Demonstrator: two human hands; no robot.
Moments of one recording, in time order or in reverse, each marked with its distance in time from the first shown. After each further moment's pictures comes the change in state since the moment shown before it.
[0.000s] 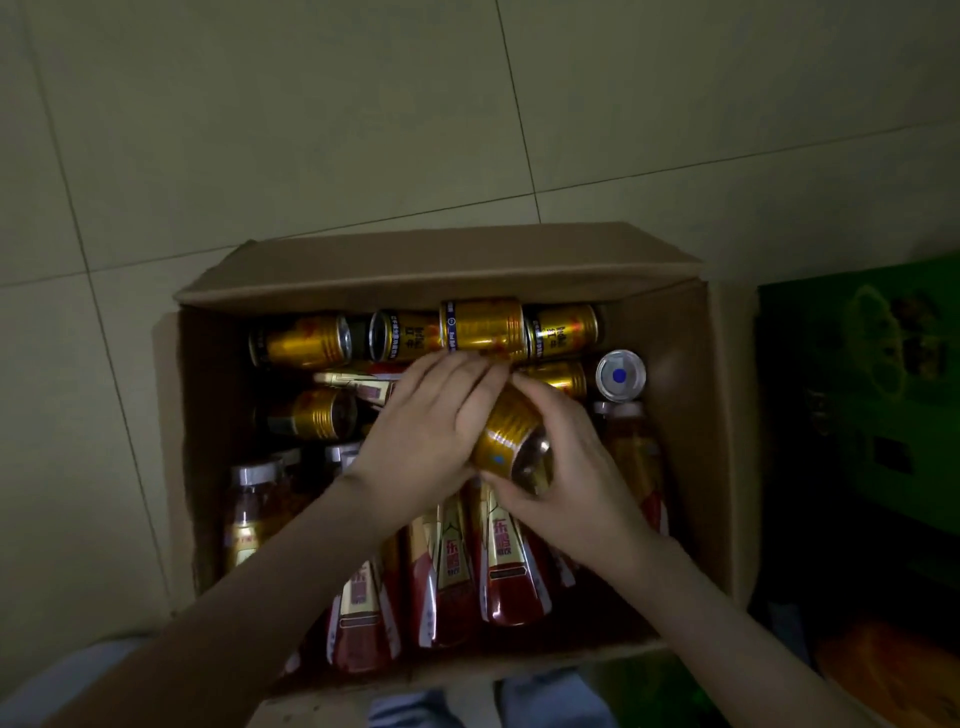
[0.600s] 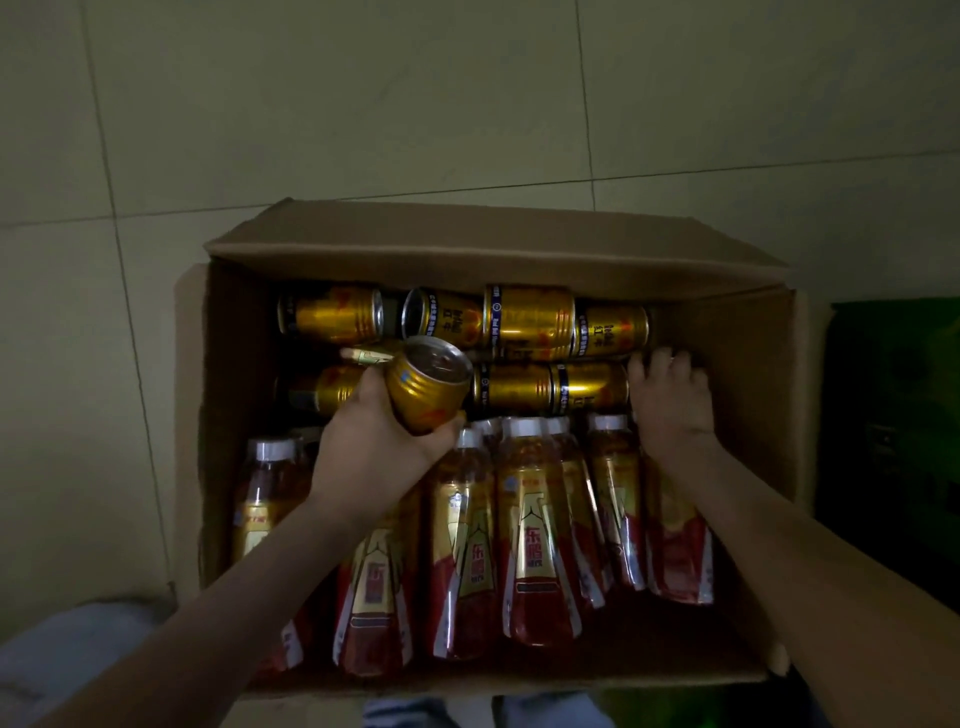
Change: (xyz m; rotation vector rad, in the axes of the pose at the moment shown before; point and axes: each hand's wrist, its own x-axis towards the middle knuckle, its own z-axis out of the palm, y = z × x) left_hand -0.047 -0.029 0.014 -0.547 0.068 -0.958; right_hand 0.072 0.130 -0.013 -1.437 -0.391 0.416
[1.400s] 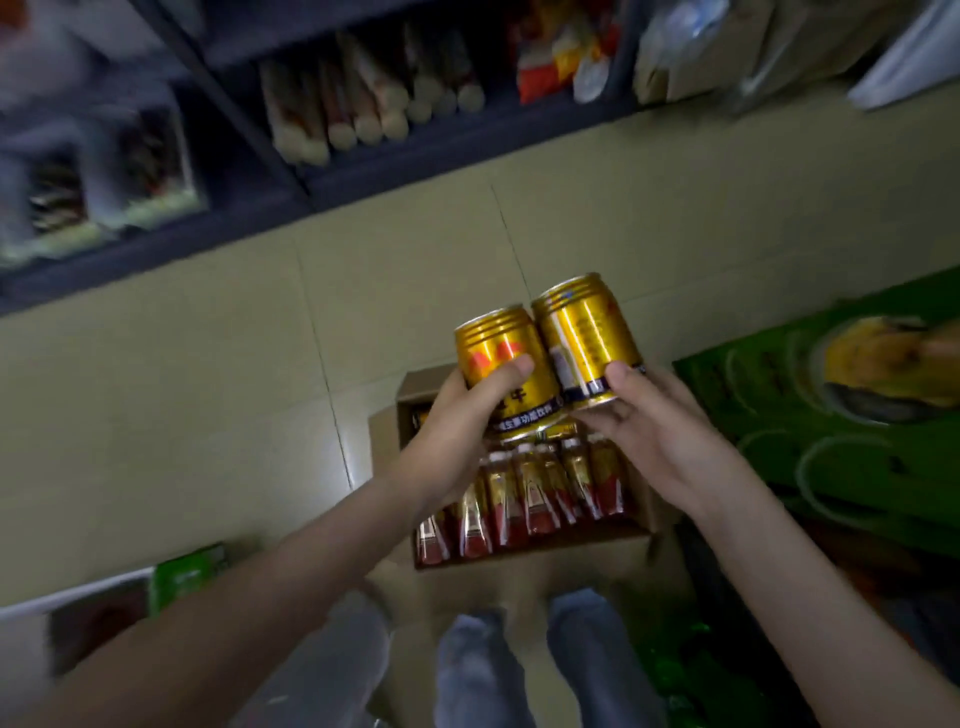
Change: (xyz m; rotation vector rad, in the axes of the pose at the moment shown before) left_hand -0.246 0.339 -0.281 -0.858 -0.510 -0.059; right_hand -0.419 0.199 -0.341 2.659 -0.028 -0.258
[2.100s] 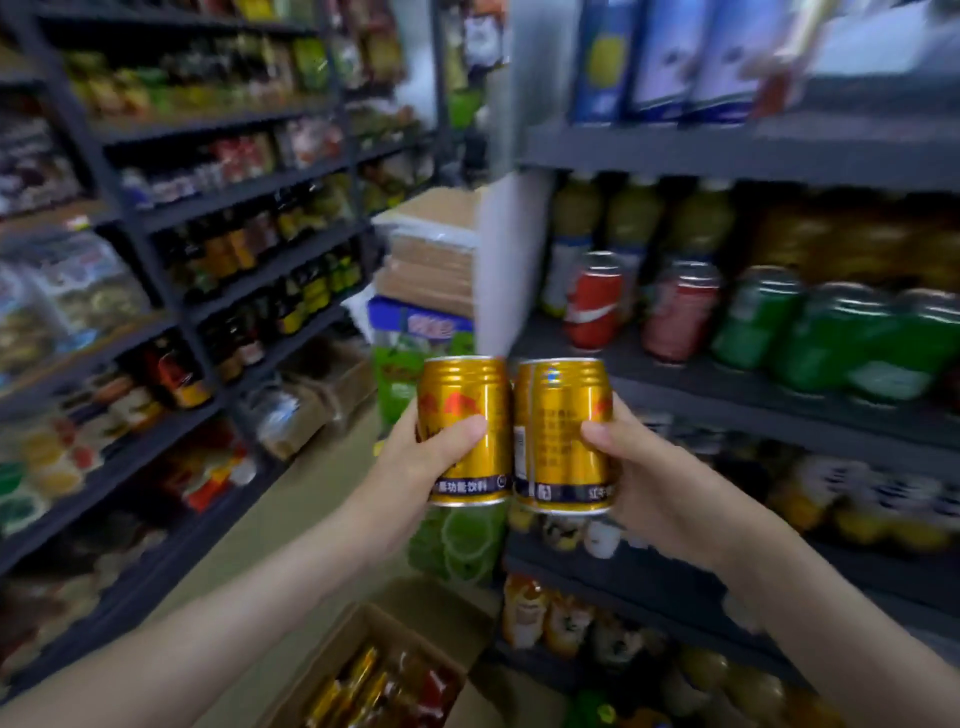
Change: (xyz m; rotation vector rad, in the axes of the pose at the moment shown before) left_hand -0.390 0.053 0.291 0.525 -0.992 0.402; right_hand -0.580 -0.066 0.022 -0.099 0.328 -0.739
